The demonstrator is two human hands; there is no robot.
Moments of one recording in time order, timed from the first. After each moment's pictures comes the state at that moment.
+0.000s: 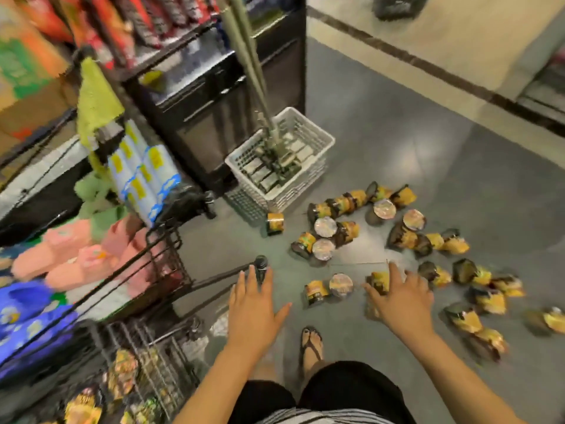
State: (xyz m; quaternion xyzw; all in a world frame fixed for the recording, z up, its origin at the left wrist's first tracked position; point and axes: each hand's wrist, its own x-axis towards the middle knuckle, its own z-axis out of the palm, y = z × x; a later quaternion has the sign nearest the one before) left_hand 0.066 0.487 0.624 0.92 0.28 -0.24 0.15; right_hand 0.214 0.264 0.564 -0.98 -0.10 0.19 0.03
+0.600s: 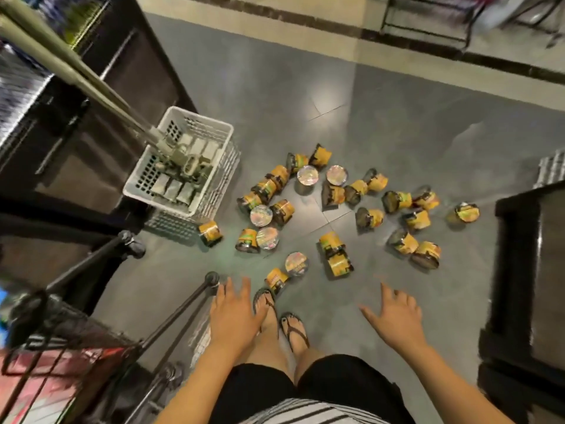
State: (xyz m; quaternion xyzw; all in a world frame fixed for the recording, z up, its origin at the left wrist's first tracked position) left_hand 0.157 0.462 0.558 0.92 0.12 -0.34 0.11; right_hand 0.179 0.156 0.535 -0.93 0.12 0.35 0.03
